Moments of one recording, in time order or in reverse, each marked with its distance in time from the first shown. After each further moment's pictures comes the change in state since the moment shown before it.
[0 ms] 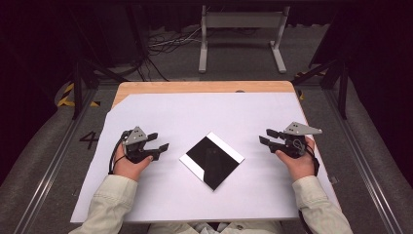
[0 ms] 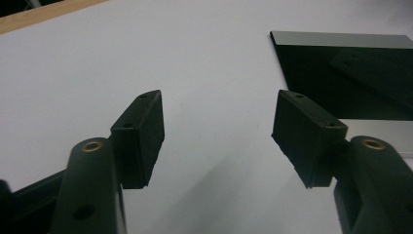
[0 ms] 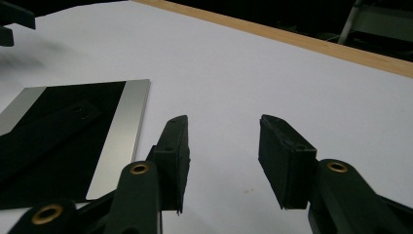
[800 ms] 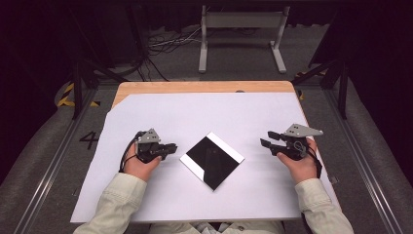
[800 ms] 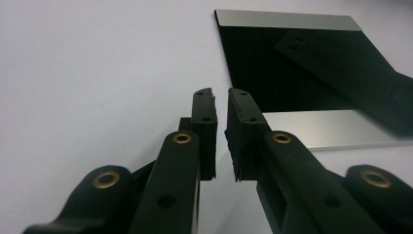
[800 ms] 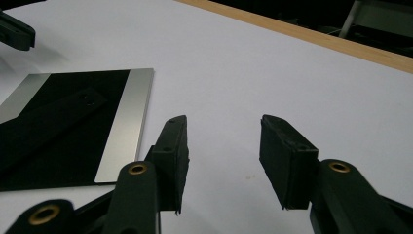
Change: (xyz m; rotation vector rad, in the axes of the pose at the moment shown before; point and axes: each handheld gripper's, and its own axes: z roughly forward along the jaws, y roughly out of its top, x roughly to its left) left arm -0.021 0.009 0.025 0.105 -0.151 -0.001; right arm 0.005 0.001 -0.008 0.039 -0.002 -0.023
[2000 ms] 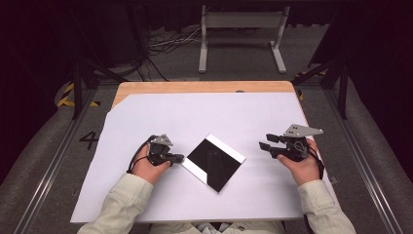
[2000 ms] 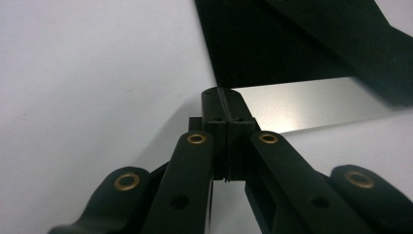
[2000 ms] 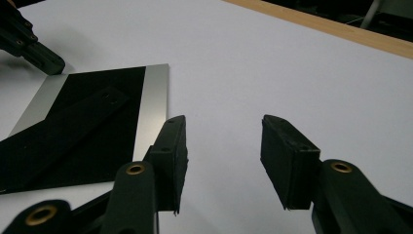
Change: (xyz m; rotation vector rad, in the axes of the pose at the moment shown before) left arm -0.021 0.004 0.020 0.216 -0.091 -0.058; right arm 0.008 0.008 -0.007 0.047 0.061 -0.001
